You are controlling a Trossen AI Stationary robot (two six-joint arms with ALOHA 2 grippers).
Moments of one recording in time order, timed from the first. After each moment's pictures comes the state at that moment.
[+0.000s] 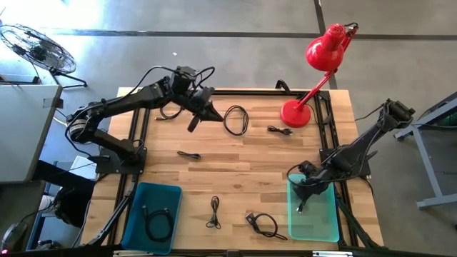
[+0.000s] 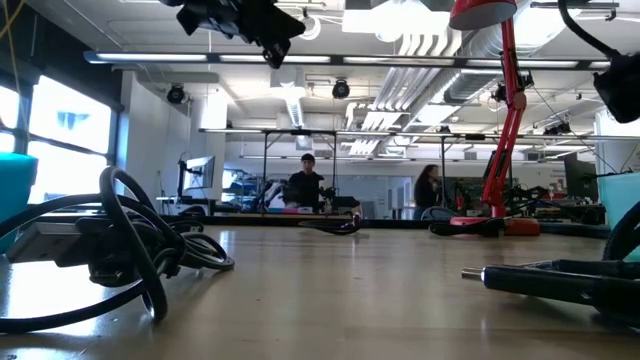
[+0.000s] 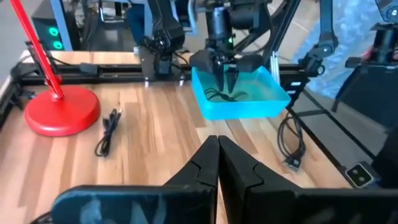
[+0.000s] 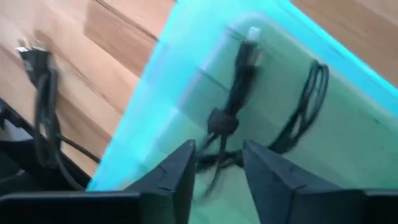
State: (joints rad) left arm 0.48 1.38 1.21 -0.29 0.78 0.20; right arm 0.67 1.01 0.54 -0.66 -0.01 1.70
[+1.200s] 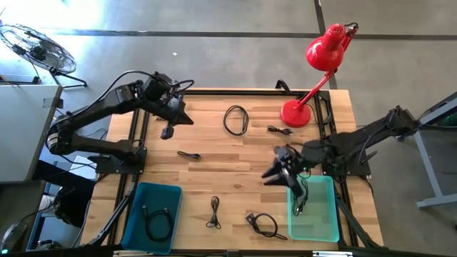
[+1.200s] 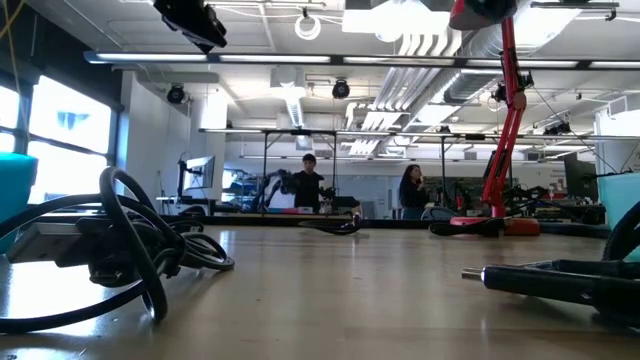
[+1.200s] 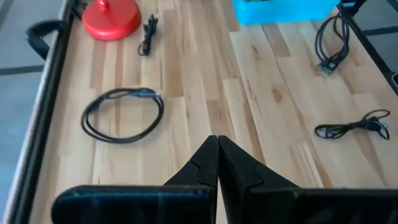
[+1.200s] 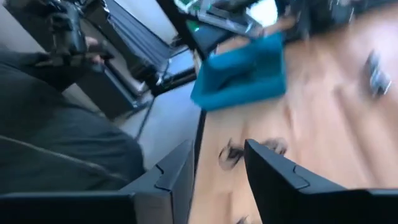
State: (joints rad) left arm 0.48 1.09 1.19 -0.86 0.43 0.45; right arm 0.34 1.09 0.90 -0.10 -0.06 0.56
